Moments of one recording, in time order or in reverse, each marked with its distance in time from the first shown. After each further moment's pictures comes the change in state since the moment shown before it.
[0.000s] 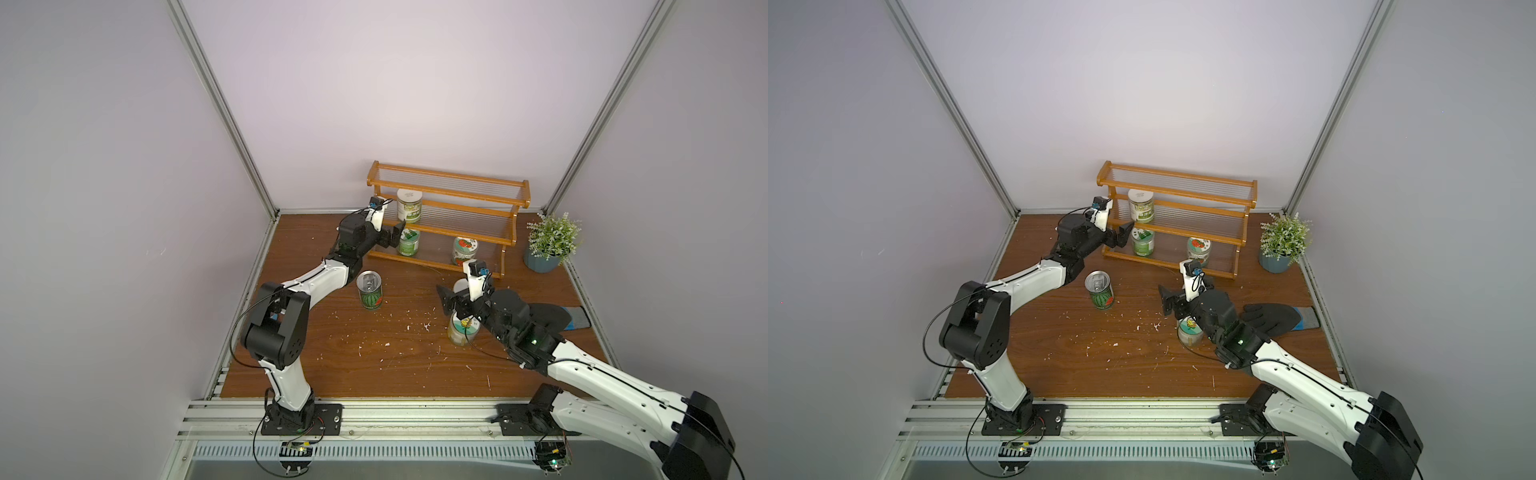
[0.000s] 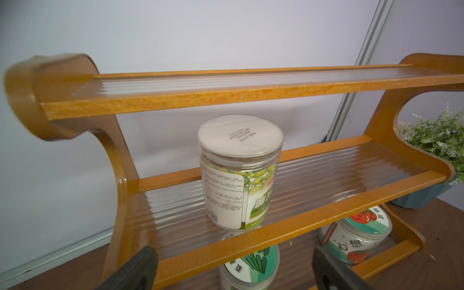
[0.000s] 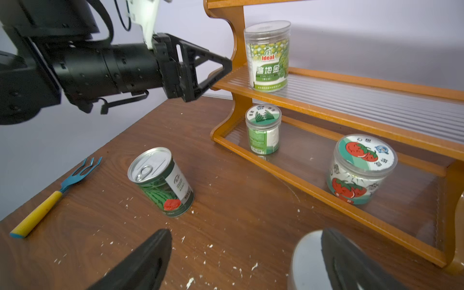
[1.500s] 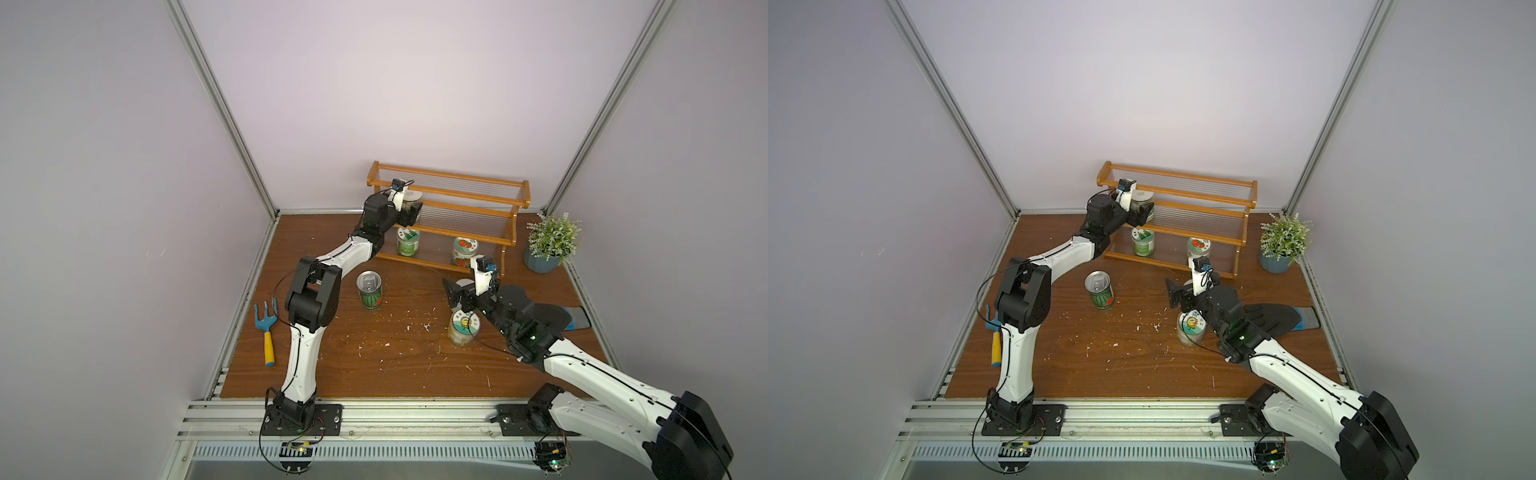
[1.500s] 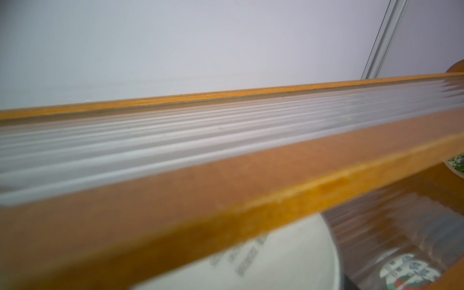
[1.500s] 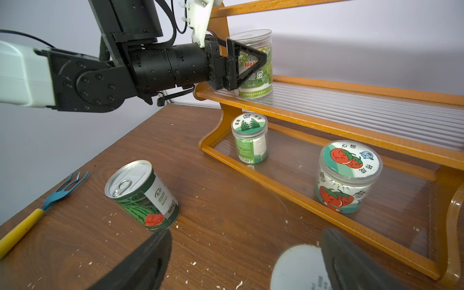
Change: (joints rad) left arm -0.043 0.374 0.487 -0.050 -0.002 0.001; right arm -0.115 0.011 -0.065 0.121 -0.088 -0.002
